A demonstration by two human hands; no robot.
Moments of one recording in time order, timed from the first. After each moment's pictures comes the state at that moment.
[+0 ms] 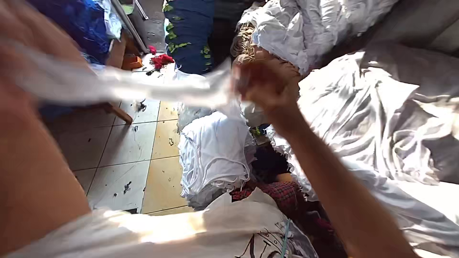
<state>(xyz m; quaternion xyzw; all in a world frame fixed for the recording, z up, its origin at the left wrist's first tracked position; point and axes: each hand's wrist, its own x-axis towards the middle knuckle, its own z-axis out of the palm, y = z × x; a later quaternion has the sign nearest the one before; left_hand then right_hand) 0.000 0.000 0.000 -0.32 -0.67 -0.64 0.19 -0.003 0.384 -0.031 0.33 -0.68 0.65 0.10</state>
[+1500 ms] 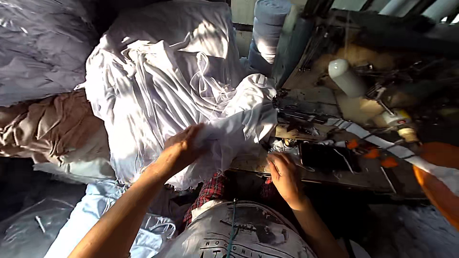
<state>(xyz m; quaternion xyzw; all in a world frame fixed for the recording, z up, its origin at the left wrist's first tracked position) 0.011 0.502 -0.149 -0.68 -0.69 -0.23 -0.06 0.331 0.573 -0.218 -0.40 -0.83 0.10 0.36</state>
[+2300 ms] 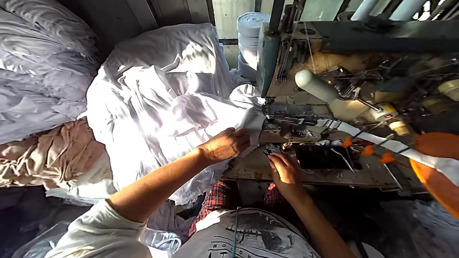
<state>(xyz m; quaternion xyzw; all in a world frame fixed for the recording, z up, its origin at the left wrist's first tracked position) 0.083 0.604 -0.135 -0.93 -0.30 -0.08 0.19 0.337 0.589 -0.227 -0.39 -0.82 0.09 0.40</state>
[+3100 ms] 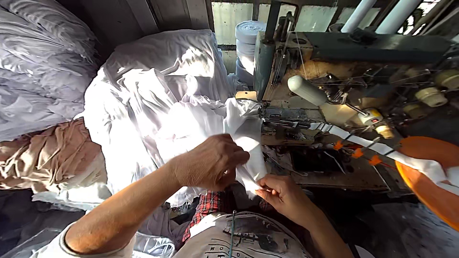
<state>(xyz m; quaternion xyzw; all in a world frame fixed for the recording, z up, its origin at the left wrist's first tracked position) 0.090 0.551 -0.064 -0.95 -0.28 -0.17 0.04 0.357 0.554 -0.162 -0.24 -0.85 0.35 0.30</state>
